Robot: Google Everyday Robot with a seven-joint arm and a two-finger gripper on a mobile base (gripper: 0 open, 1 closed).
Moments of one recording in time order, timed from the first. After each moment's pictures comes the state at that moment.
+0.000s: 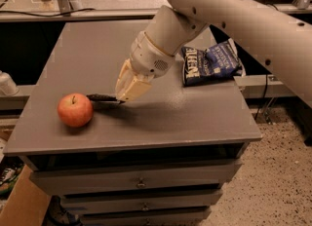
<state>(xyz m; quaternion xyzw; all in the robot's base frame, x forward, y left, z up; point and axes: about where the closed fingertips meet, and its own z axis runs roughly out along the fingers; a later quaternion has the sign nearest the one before) 0.498 0.070 0.874 -0.78 0.53 0.24 0.22</state>
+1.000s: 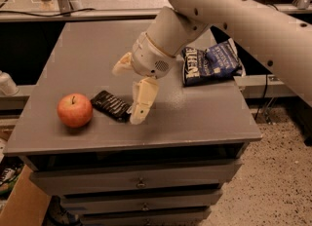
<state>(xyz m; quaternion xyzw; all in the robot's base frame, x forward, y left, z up) 0.497 0.068 0.873 -0.77 0.54 0.25 0.22</state>
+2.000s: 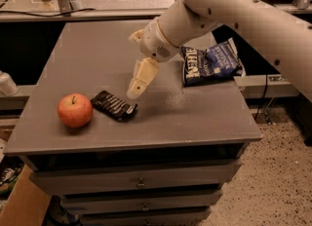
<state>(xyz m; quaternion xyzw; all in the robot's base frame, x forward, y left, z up) 0.582 0.060 0.886 -0.68 0.62 0.21 0.32</state>
